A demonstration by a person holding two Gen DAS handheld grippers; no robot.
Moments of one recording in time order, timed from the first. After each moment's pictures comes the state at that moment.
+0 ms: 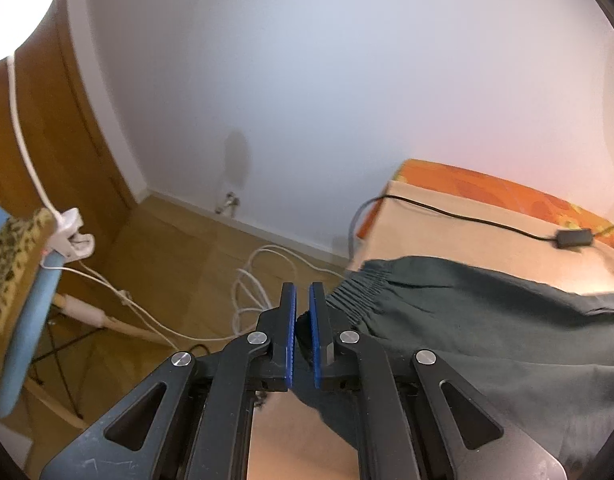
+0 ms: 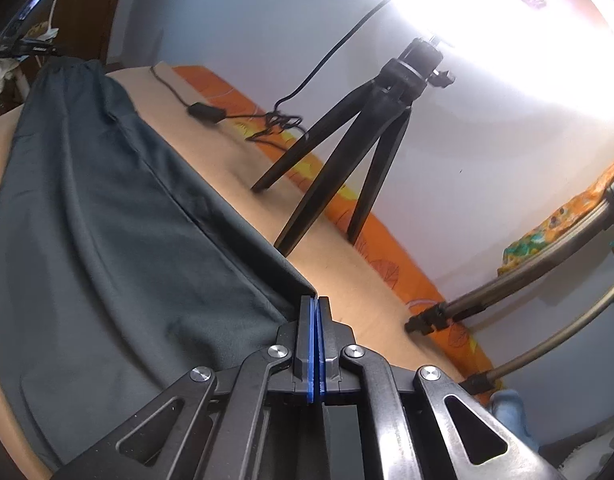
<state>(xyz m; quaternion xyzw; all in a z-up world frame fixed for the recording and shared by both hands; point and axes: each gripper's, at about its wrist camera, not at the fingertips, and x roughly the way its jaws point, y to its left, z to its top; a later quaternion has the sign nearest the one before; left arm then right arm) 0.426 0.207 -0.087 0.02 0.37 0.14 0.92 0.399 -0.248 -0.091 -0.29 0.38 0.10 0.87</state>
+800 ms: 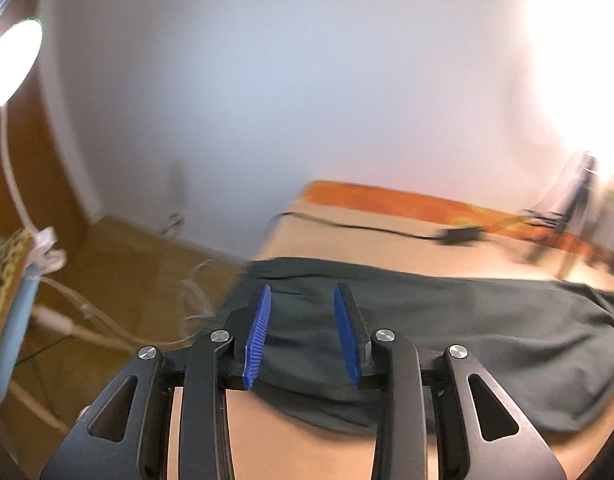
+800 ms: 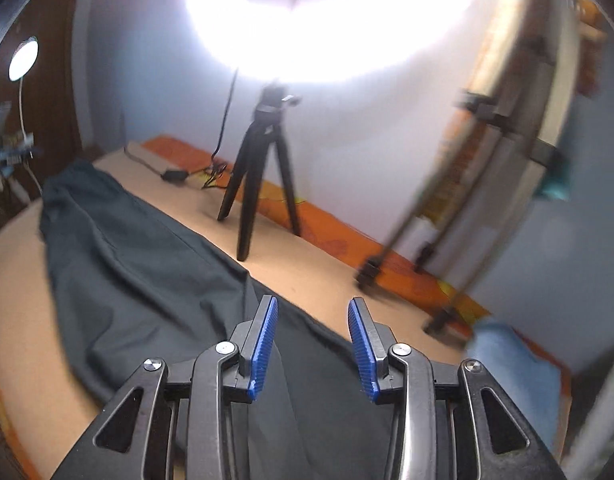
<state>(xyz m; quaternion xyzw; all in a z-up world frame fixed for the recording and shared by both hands) 0.356 0.121 -0.033 0.01 0.34 0.01 0.94 0.332 -0.350 -0.014 -0.12 0.37 0.08 0.92</state>
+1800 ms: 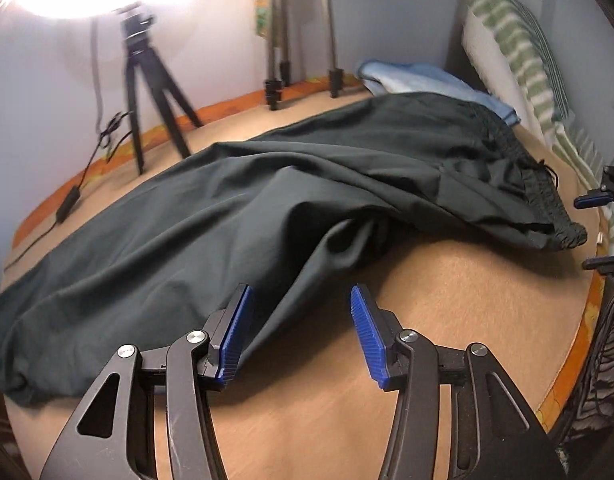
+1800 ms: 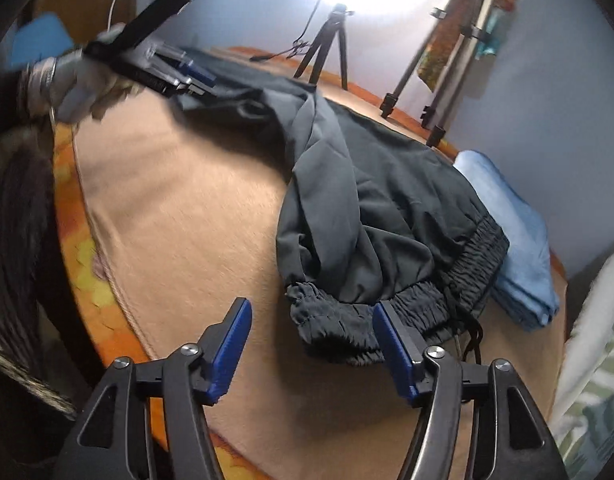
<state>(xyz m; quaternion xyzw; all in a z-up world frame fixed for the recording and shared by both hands) 0.232 -0.207 -0.083 0.19 0.41 -0.34 0.82 0.077 -0.424 -0.071 -0.20 0.45 0.15 0.86</state>
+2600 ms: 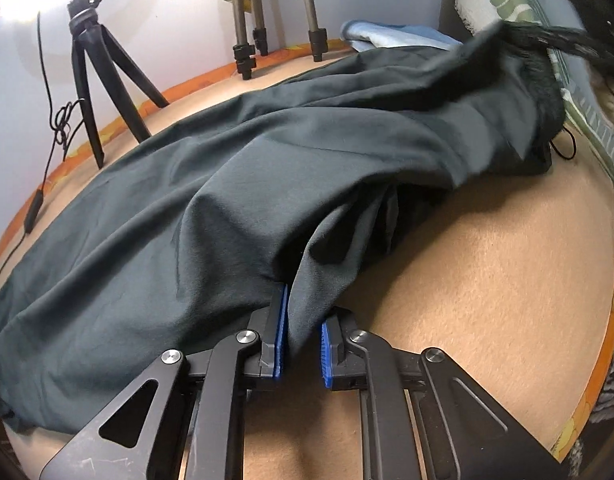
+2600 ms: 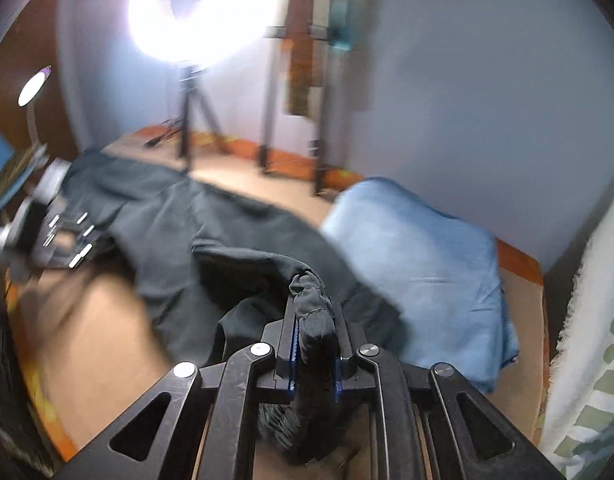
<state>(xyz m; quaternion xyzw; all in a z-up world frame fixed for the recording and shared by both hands) 0.248 -0.230 -0.127 0.22 0.43 -0.35 0.80 0.207 -0.564 -0.029 -0.05 0.40 0.07 0.91</state>
